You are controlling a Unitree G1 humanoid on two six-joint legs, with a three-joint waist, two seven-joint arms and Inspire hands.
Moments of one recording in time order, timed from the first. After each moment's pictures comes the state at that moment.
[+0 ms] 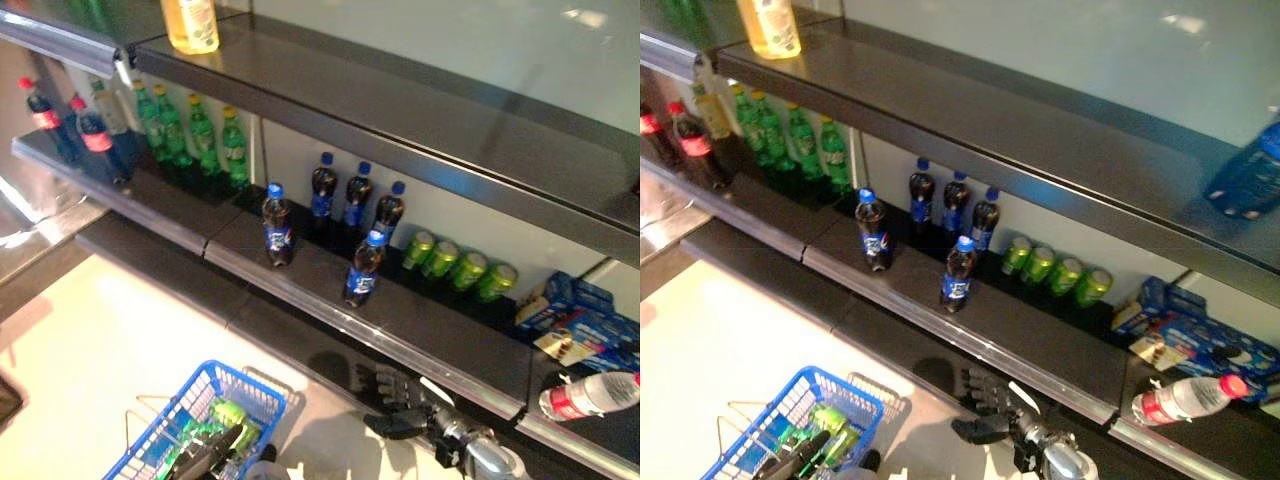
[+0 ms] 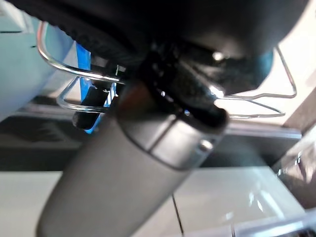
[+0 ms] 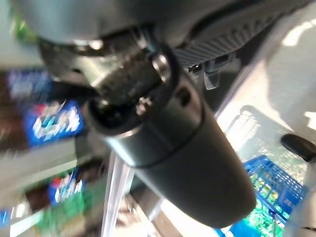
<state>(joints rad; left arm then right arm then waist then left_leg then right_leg) 0.38 0.28 0.15 0.73 -0.98 0.03 -0.29 0.34 -0.35 0.20 0.13 0.21 0.20 0.28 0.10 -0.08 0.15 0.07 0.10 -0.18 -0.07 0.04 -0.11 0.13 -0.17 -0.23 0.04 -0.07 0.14</state>
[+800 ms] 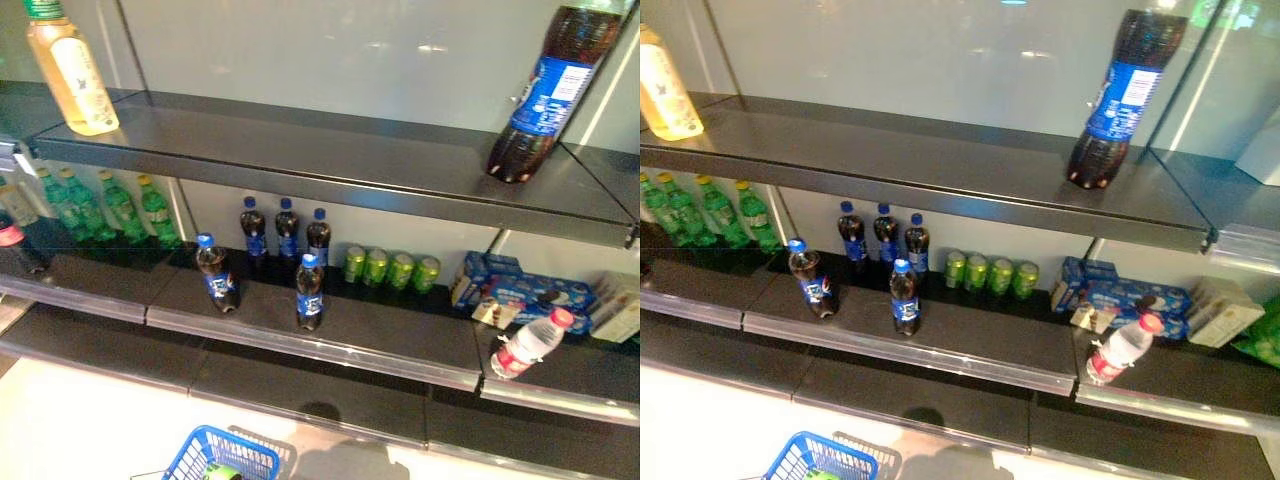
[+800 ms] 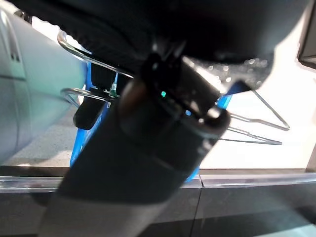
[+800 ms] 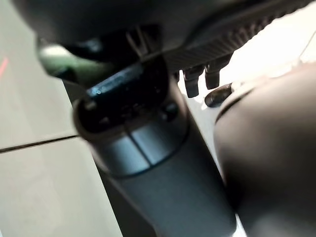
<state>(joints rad) 0.15 0.17 0.20 1.30 -0.97 -0.07 -0.05 0.12 -0.13 -0.01 1.24 0.22 -0.07 -0.01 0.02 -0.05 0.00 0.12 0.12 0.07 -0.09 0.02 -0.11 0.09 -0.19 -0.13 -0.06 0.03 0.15</state>
